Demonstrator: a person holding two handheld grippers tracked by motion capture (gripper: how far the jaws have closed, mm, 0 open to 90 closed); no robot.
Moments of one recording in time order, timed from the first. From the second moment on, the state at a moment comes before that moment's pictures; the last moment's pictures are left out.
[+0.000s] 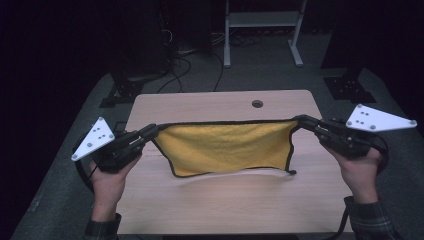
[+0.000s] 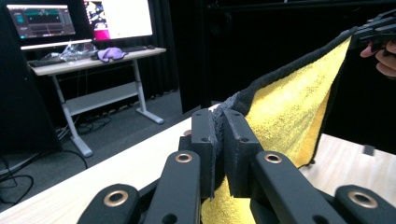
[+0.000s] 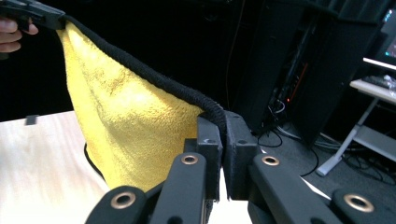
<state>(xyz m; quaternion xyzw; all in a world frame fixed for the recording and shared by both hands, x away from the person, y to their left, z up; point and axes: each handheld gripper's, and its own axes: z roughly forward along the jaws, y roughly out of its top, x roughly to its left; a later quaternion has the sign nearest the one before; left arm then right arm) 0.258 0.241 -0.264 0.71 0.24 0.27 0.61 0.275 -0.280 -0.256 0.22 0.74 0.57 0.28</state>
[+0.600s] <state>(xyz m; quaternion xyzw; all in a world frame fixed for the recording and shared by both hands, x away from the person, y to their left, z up) 0.279 0.240 -0.307 0.74 0.28 0.22 0.58 0.276 -0.282 -0.287 0.24 0.77 0.54 0.25</state>
